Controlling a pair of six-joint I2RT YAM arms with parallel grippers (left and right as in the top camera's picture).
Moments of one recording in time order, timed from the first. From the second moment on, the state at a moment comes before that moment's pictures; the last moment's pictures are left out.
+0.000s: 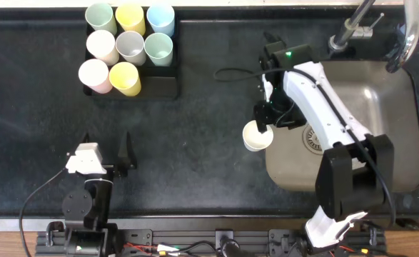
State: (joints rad) left arm -0.03 0.01 0.01 -0.08 -0.02 -0.15; right arm 0.29 1.88 1.50 -1.41 -0.02 0.11
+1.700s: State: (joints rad) left arm -0.03 0.01 0.01 -0.08 -0.02 -0.15; right arm 0.33 1.87 1.92 -1.47 -0.03 0.14
